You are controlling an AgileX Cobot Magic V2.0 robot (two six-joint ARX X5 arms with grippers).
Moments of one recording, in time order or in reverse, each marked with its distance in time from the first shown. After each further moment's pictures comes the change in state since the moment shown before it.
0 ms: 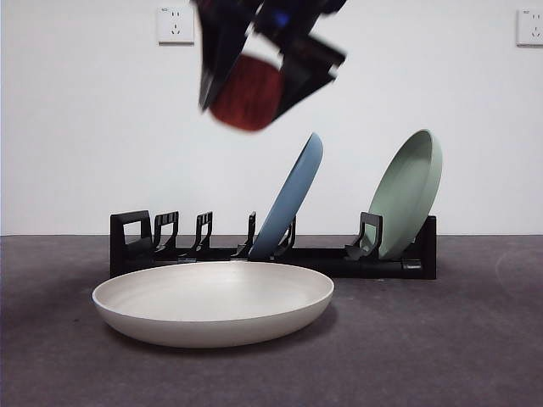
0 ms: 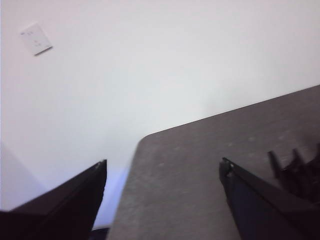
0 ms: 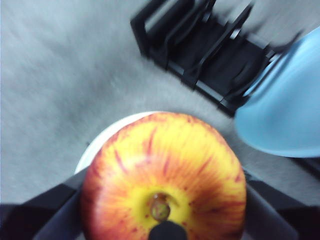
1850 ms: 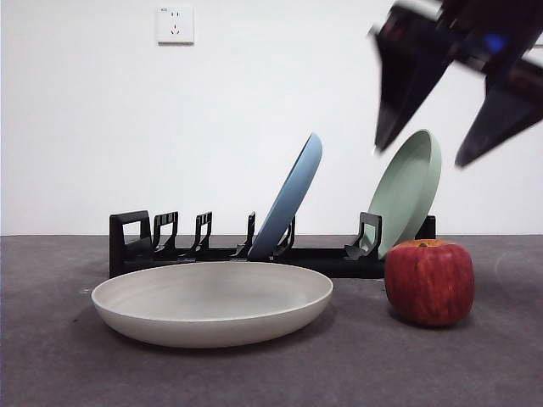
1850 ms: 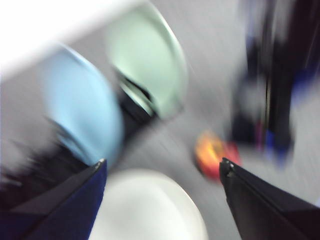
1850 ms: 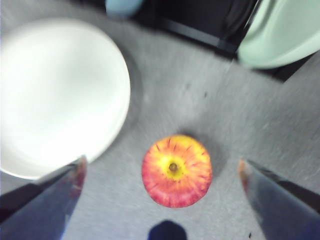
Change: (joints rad) left arm 0.000 0.449 0.001 0.356 0.885 -0.121; right arm -0.253 -0.490 -0.591 0.048 0.018 -0.018
